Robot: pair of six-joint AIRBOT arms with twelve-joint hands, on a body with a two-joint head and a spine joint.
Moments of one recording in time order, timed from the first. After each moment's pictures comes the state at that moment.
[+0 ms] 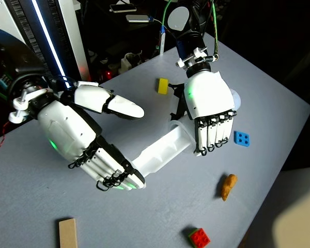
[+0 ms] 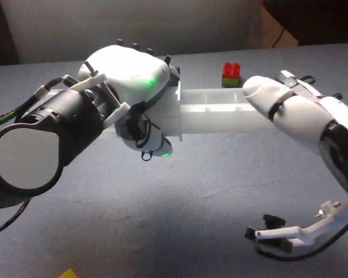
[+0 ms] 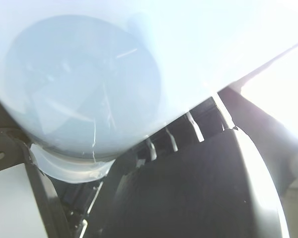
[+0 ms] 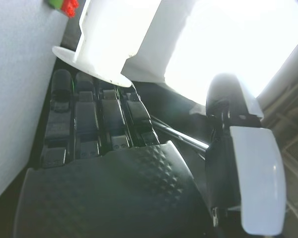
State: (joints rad) left arm 0.53 -1.16 1.01 2.27 0.56 -1.22; right arm -0.54 -1.10 0.61 1.25 1.15 -0.89
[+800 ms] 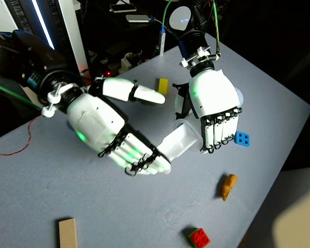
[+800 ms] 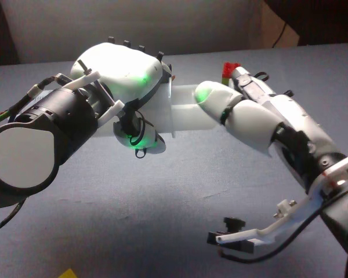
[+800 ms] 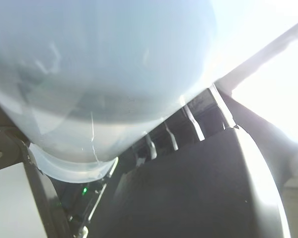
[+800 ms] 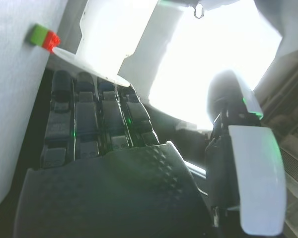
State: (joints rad) left arm 0.53 -1.15 1.01 2.25 0.58 -1.22; right arm -0.49 -1.23 0.67 1.20 1.11 -0.93
